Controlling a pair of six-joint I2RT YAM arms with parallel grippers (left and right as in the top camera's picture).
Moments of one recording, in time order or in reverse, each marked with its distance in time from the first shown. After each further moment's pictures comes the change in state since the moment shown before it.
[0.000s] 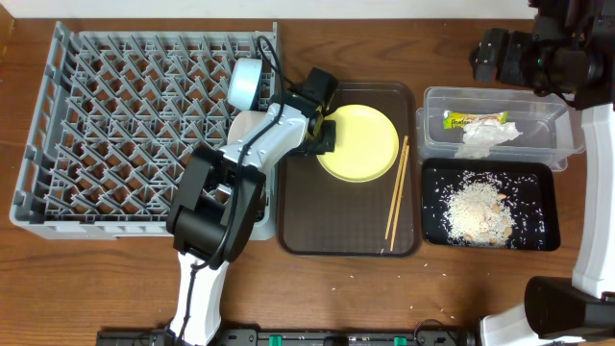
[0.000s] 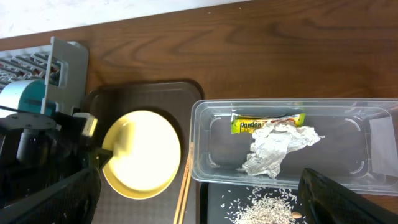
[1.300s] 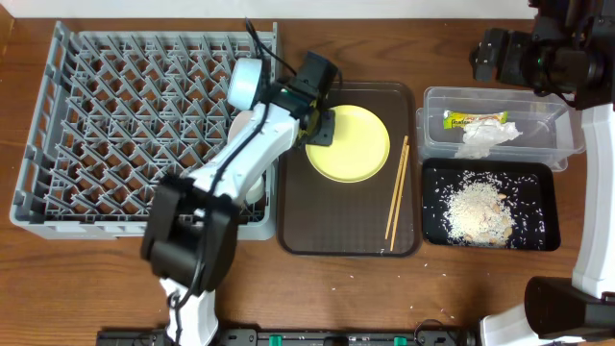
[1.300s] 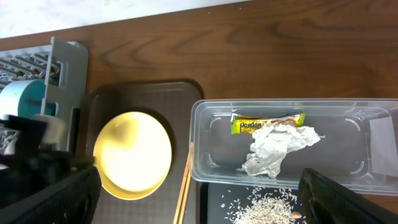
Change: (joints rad) left arm -0.011 -0.165 -0.005 -0.085 -0.027 0.052; right arm 0.000 0.000 0.000 0.000 0.000 0.000
